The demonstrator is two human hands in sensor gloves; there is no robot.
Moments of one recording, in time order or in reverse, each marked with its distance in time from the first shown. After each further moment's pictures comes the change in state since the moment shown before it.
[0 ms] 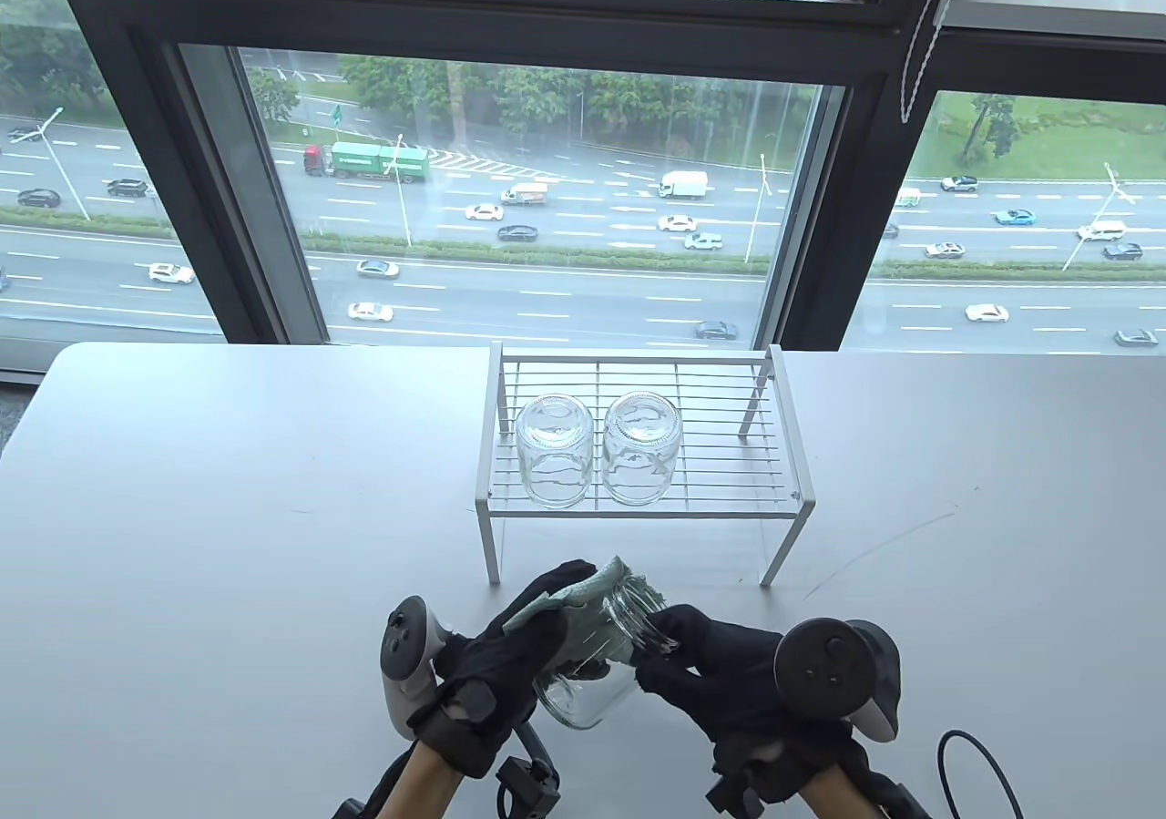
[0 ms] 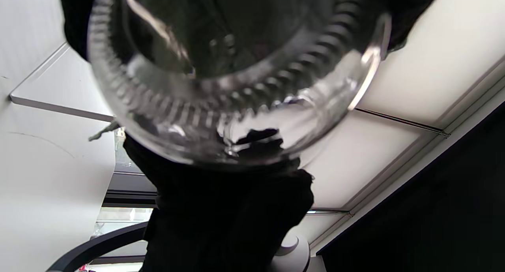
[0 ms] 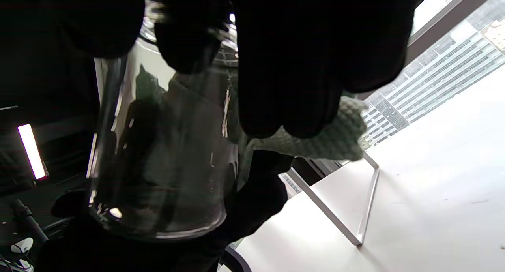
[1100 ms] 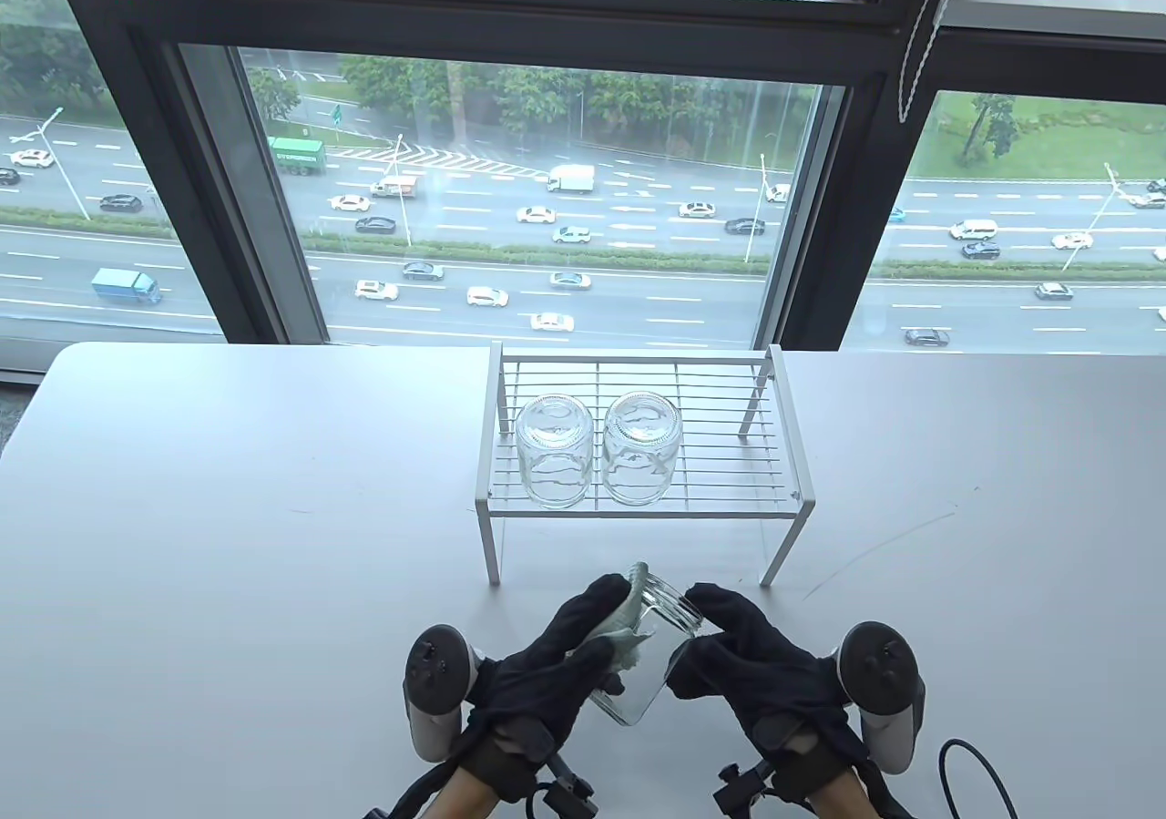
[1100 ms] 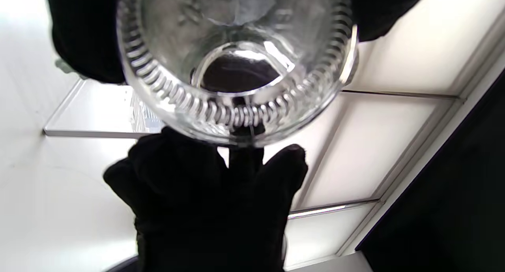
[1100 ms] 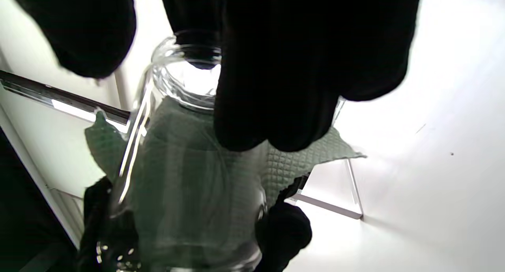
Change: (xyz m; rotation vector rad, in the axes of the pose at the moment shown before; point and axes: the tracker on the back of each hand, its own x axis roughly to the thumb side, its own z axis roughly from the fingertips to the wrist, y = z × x) left_hand -0.019 -0.024 0.003 0.059 0.022 -0.054; right_hand -0.060 0.000 0.029 -0.042 0.223 -0.382
